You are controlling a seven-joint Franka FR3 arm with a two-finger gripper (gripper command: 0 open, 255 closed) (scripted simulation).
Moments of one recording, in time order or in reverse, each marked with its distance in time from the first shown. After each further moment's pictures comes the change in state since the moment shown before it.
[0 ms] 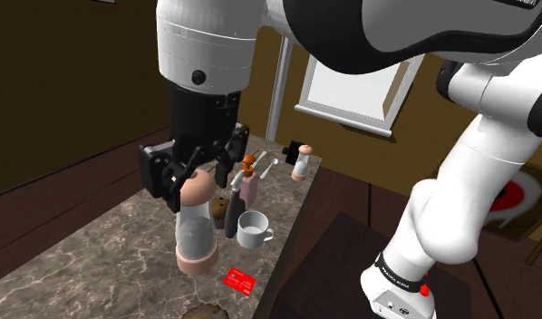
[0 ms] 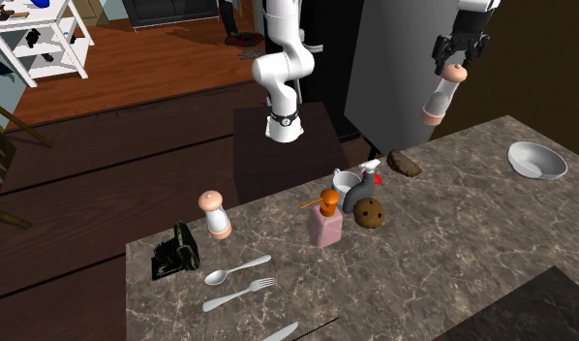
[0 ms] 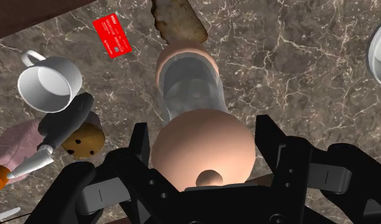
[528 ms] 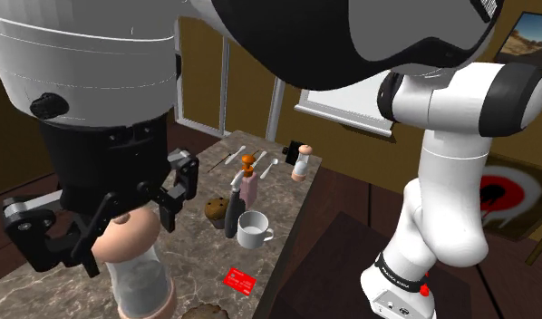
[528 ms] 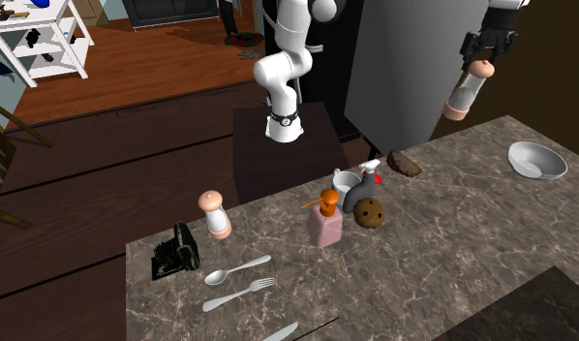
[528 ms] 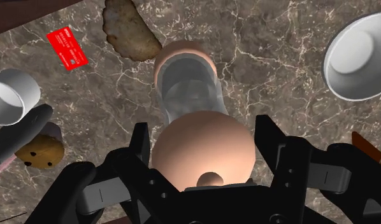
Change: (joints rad) arm 0.228 0.350 0.066 0.354 -0.253 -0.120 0.247
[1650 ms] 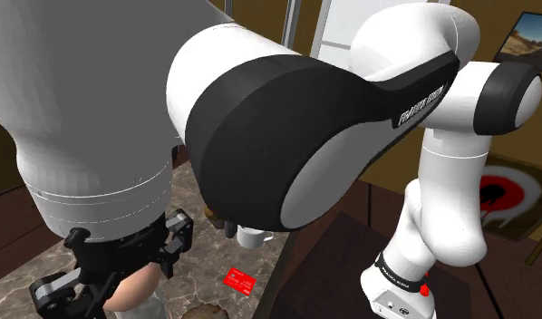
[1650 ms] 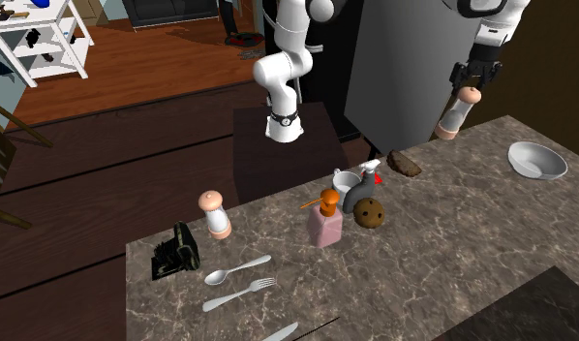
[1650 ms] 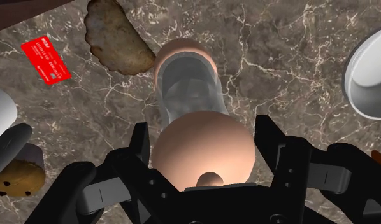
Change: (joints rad) arm -0.035 -0.004 -0.006 -0.233 -0.003 0.221 0.037
